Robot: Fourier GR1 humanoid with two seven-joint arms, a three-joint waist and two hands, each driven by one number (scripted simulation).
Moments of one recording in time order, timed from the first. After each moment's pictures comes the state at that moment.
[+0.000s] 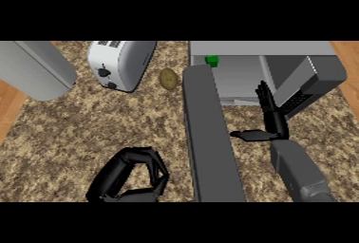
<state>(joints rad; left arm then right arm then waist) 0.07 0.01 -0.31 -1.73 -0.13 -0.25 -0.12 -0.65 -0.15 -0.27 -0.26 0.08 0.04 -0.97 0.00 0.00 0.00</state>
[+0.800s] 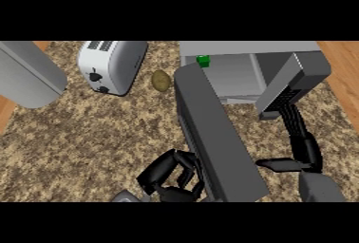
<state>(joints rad) -0.15 0.00 -0.54 -1.32 -0.15 -0.16 -0.19 -0.23 -0.20 -0.17 -0.85 0.02 0.19 -0.84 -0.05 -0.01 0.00</state>
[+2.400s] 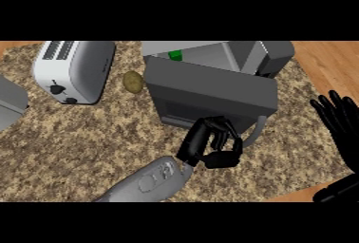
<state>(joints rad) -0.70 0.01 -0.93 -1.01 0.47 0.60 -0.28 -0.04 -0.38 -0.14 -1.56 -0.34 0.57 -0.45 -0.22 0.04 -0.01</state>
